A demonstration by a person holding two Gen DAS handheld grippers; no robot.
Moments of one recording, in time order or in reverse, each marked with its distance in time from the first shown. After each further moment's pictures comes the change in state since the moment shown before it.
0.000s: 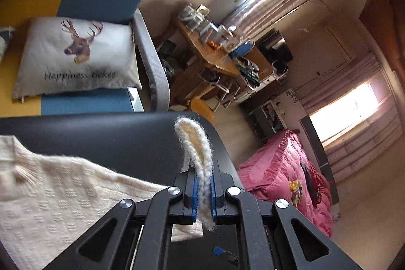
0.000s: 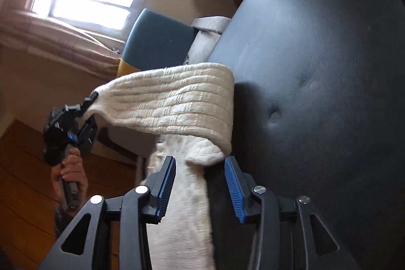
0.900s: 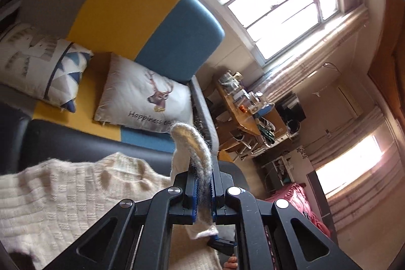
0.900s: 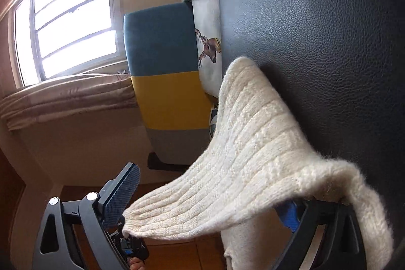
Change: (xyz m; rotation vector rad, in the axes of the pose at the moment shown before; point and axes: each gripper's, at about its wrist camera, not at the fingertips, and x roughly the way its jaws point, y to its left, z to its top) left arm -0.240 0.170 -0.027 -0.176 -0.274 0.079; right arm 0.200 0.025 -0.006 0.365 0.037 0.197
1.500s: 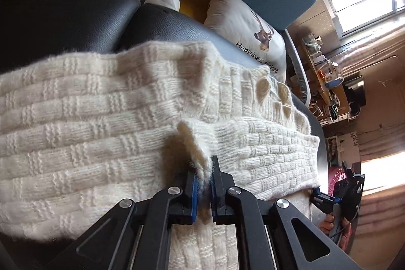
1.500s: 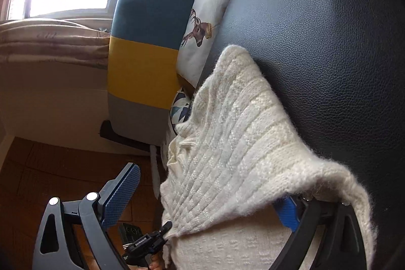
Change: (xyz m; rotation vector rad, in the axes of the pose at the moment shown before) left arm 0.018 0.183 -0.106 -0.125 0.246 0.308; right arm 0.015 0.013 -0.013 -0.272 0.089 -0.263
